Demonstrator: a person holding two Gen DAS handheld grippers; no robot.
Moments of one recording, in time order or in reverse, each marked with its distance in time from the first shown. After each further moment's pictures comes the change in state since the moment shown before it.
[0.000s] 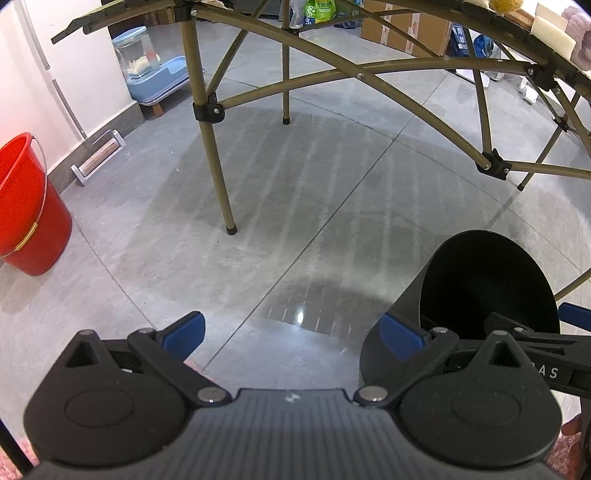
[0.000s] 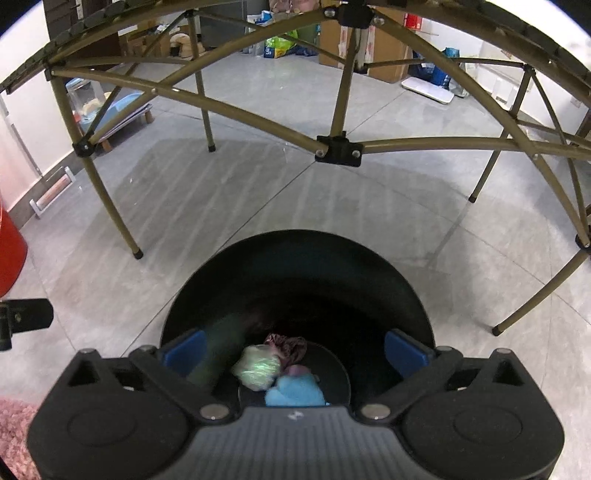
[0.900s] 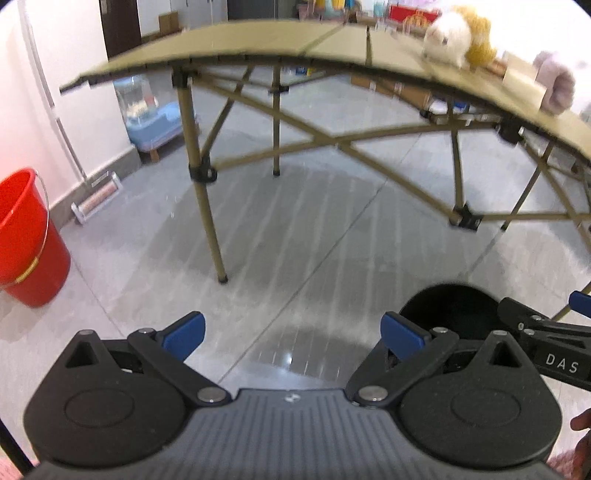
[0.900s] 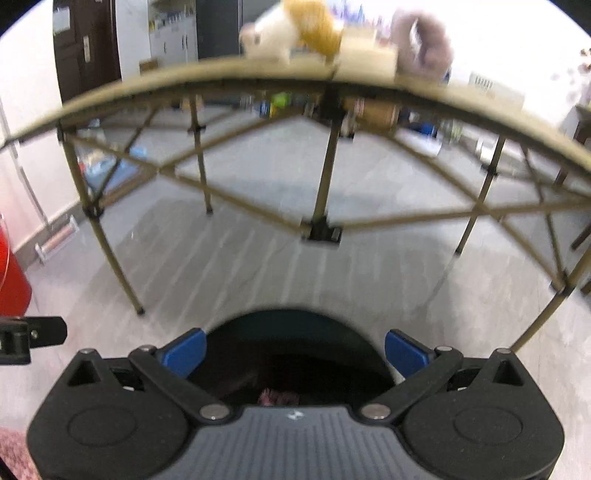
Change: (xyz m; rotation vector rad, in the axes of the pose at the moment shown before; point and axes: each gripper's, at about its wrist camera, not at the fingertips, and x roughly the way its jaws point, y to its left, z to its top) left arm -0.043 -0.015 0.019 -0.005 -0.175 -0.029; right arm -0.051 -0.013 0.015 0.006 -0.224 -0.014
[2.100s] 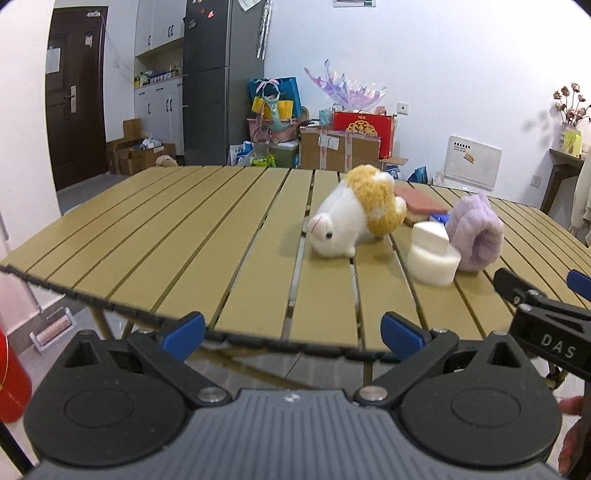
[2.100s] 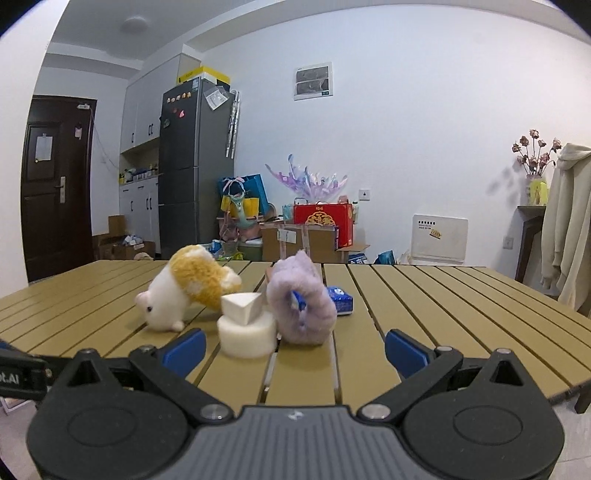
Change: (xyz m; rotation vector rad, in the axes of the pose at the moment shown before) left arm -0.028 -0.111 0.132 0.071 -0.356 -0.103; right arm -0.026 -0.095 0.134 0.075 -0.544 -0.102
